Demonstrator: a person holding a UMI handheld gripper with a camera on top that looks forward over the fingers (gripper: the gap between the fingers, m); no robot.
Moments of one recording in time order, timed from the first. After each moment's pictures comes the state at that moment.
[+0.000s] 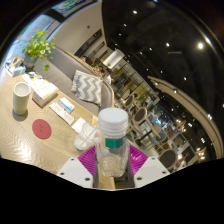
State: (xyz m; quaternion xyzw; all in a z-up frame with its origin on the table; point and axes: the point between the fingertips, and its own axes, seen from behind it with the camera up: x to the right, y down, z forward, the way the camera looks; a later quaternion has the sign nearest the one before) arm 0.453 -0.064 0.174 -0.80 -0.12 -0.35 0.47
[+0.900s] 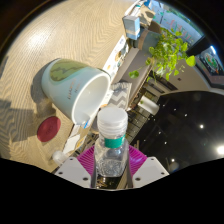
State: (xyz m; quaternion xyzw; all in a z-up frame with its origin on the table) arm 0.221 0.077 0.161 -0.49 -0.57 -0.62 0.20
